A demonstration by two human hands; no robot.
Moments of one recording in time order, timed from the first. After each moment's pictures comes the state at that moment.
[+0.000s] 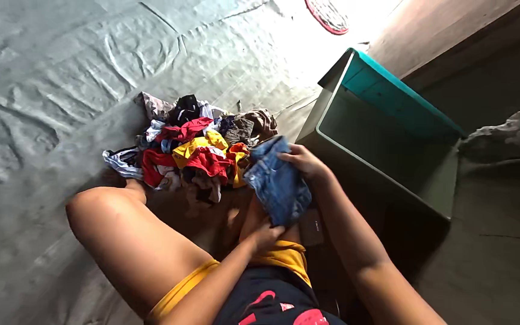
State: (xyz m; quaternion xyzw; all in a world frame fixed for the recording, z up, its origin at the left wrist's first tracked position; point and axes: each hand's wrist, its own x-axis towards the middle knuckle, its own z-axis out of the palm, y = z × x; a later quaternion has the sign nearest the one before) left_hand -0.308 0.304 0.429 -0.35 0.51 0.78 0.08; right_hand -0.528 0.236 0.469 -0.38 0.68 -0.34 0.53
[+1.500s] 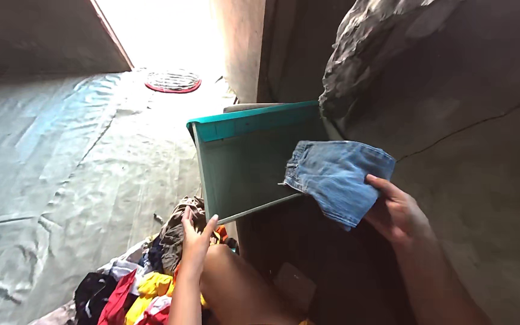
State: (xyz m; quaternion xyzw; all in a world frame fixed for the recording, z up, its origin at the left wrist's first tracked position) left_hand -0.521 0.136 0.466 -0.34 0.67 0.65 -0.12; right_hand -0.646 0.456 0.639 0.14 0.54 -0.82 0.12
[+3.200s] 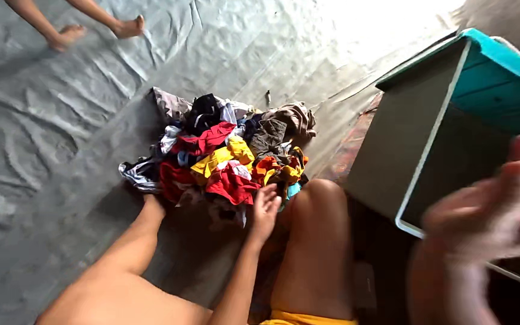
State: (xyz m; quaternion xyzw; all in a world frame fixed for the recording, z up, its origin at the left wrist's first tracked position) left_hand -0.337 0.144 0.327 -0.50 0.42 0.72 -0.24; right_hand -0.576 0.165 0.505 -0.49 0.67 -0.55 -0.04
